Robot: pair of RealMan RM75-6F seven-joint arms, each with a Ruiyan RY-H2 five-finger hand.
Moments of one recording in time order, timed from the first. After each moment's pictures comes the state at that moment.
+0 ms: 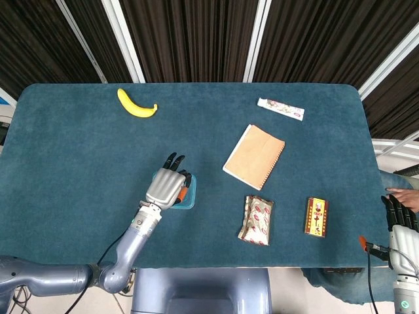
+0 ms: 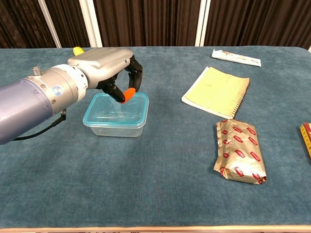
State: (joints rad) left arm -0.82 -1.74 -0.23 -1.59 0.98 1.12 0.71; right arm -0.01 -1.13 0.12 -1.77 -1.31 1.49 -0.05
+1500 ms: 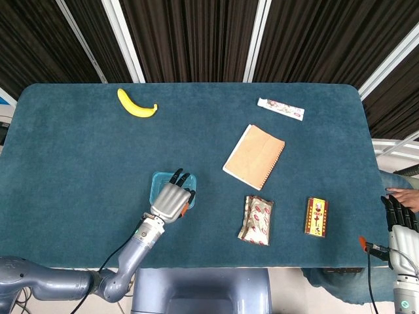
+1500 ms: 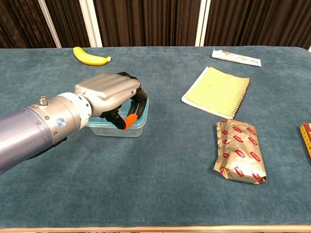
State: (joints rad) left arm -0.82 -1.77 -0.12 -1.58 1.00 1.11 0.76; right arm -0.01 -1.13 0.12 -1.77 -1.30 1.49 -0.05
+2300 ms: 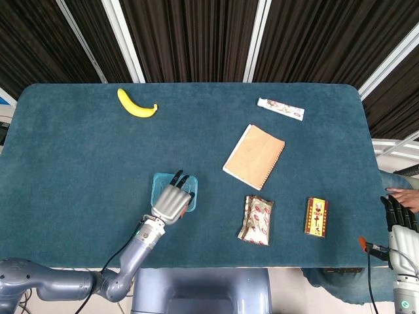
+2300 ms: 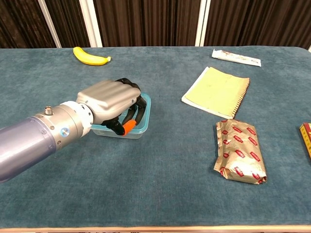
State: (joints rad) left arm -0.81 -1.81 -0.10 -1.50 0.99 1.09 0.79; right arm -0.01 -1.13 0.11 -1.78 -1.30 1.49 -0.04
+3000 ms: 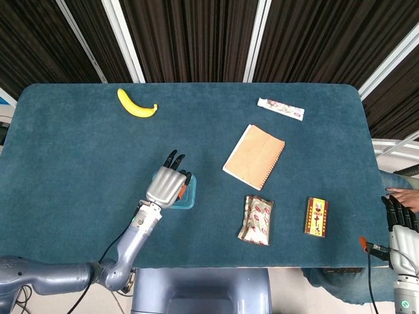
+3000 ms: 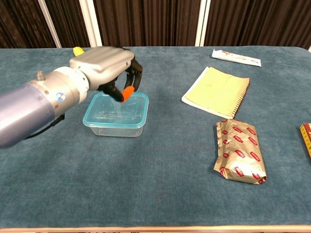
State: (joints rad) left arm -0.84 -1.76 -0.22 -1.51 1.04 1.11 0.72; right arm -0.01 -1.13 0.12 -1.78 -1.29 1.48 -0.05
